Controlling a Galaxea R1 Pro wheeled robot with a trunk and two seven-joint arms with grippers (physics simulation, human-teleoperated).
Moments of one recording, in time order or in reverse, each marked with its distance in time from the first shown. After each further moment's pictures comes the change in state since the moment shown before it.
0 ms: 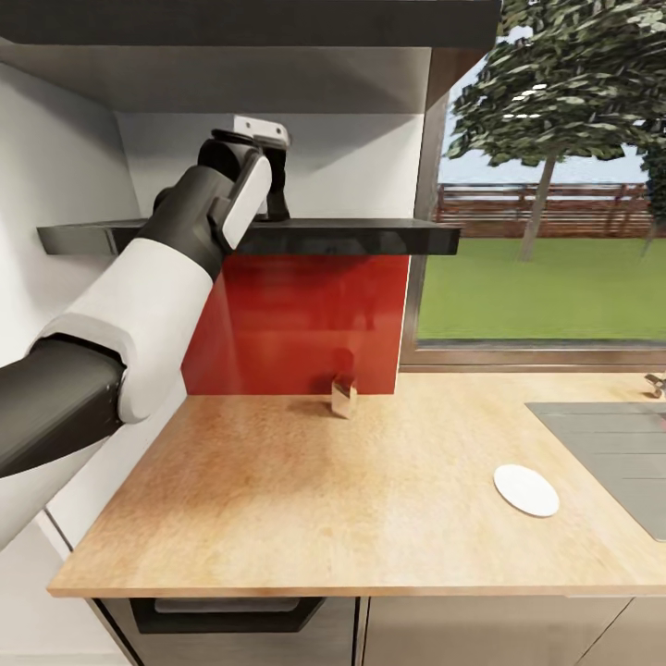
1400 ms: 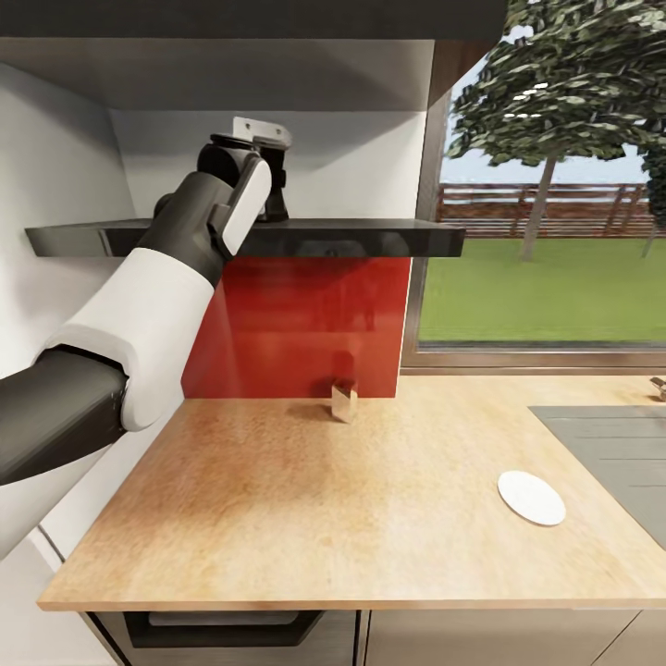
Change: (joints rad) left arm 0.031 0.001 0.005 -0.055 -0.007 0.002 0.002; right arm 0.008 0.006 -0.001 0.001 0.001 0.000 -0.001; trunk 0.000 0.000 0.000
